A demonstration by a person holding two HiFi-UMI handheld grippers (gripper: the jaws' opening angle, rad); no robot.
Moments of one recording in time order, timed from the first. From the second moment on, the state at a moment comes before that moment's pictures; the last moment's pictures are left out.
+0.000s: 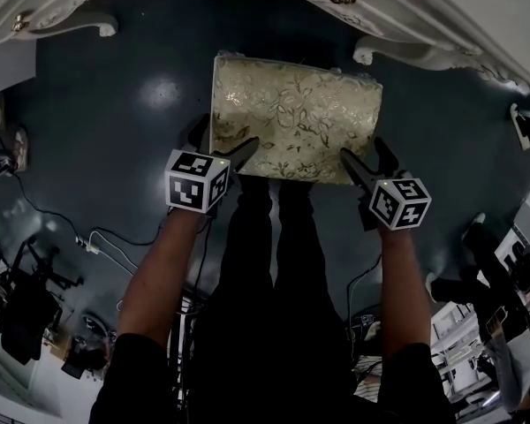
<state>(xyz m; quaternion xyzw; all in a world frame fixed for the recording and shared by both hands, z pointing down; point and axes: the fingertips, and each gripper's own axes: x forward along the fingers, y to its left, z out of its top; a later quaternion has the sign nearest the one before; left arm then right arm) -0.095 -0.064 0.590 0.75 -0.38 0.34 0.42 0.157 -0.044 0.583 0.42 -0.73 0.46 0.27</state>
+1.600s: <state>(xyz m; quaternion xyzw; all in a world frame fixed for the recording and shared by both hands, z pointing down) -0.089 -0.063 0.639 0.72 -0.31 0.29 0.55 0.150 -0.031 0.631 0.33 -0.70 0.60 0.20</state>
